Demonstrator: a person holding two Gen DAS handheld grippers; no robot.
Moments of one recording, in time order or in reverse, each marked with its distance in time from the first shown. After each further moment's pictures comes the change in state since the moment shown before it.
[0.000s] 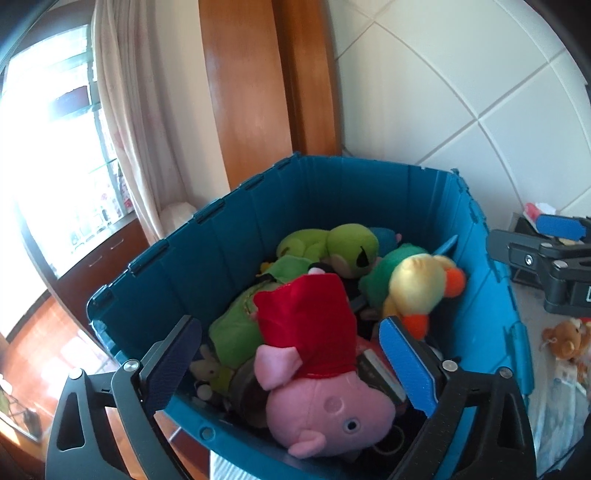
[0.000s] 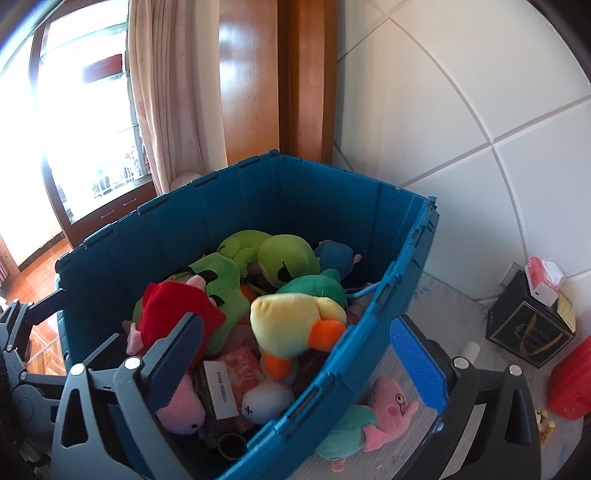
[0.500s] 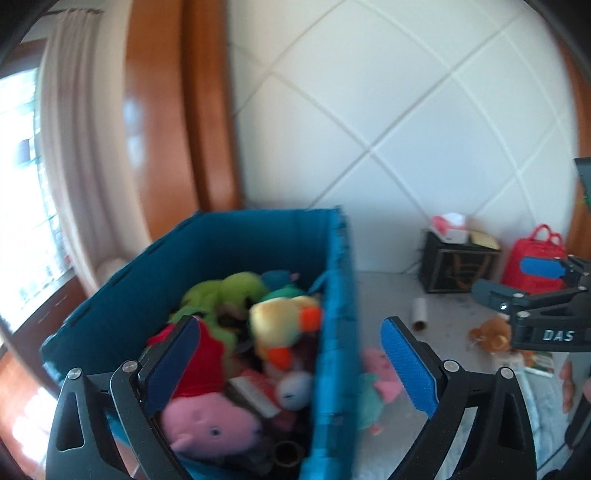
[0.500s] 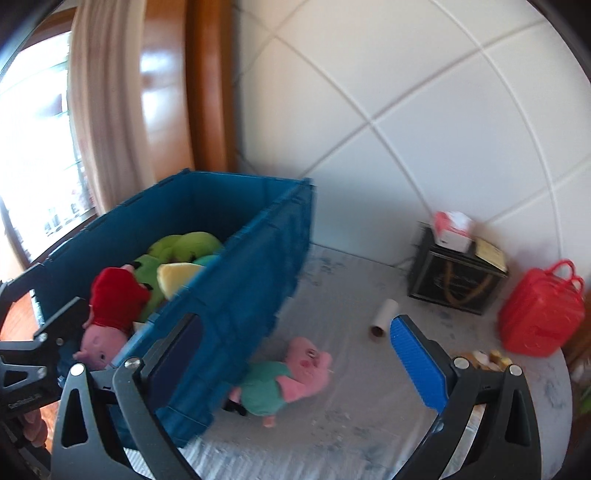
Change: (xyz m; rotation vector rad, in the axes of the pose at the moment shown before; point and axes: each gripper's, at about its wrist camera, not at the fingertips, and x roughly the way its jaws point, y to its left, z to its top) left arm -0.078 -0.117 0.007 0.157 -0.173 -0.285; right arm -0.104 -0.103 -0.074 0.178 -0.047 -0.230
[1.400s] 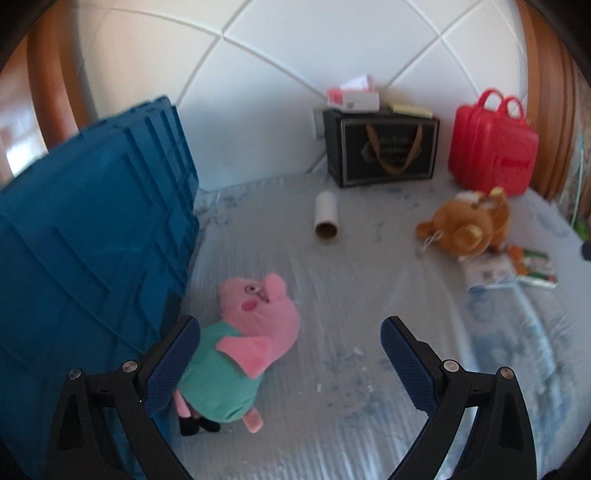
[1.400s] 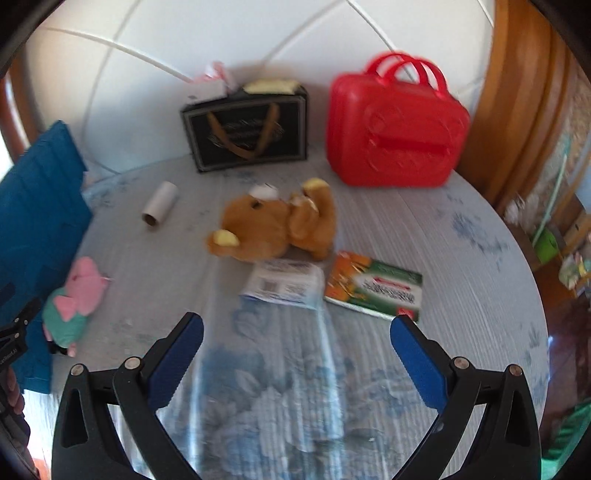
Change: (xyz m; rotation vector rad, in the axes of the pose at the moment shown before) left arm 0.184 -0.190 -0.123 0.219 0.289 -0.141; right arm 0.017 -0.314 -0.208 0.392 0.318 -0.359
